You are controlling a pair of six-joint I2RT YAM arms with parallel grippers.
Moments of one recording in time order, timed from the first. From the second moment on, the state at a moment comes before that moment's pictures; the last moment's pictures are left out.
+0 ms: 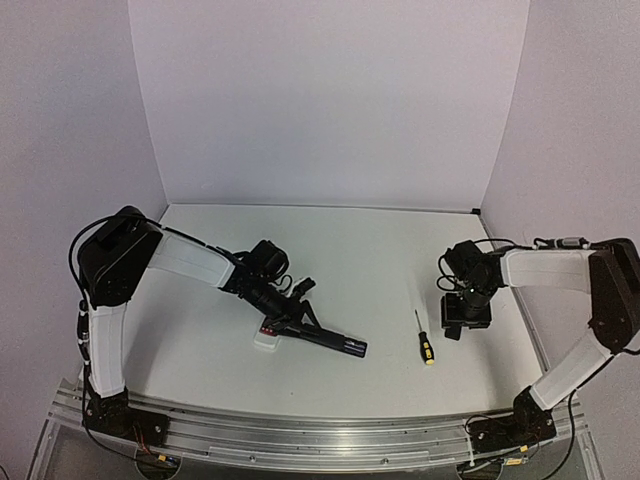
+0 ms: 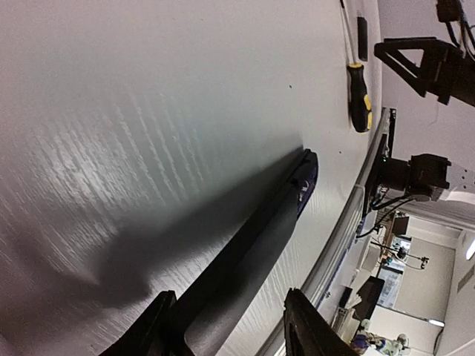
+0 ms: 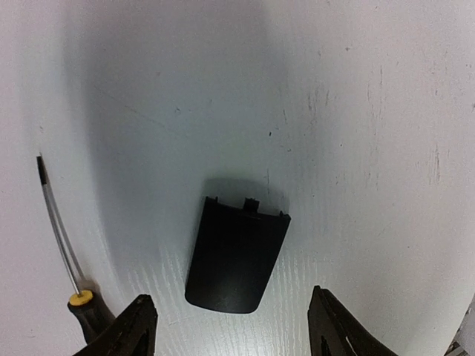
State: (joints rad) left arm -0.76 2.04 1.20 -0.20 0.78 -0.56; right arm 0.39 1.54 0.85 -0.70 0.15 0.51
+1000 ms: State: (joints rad) left arm -0.93 1.63 0.98 -0.18 0.48 -0.67; right arm 0.40 1.12 0.74 -0.66 -0.16 0.55
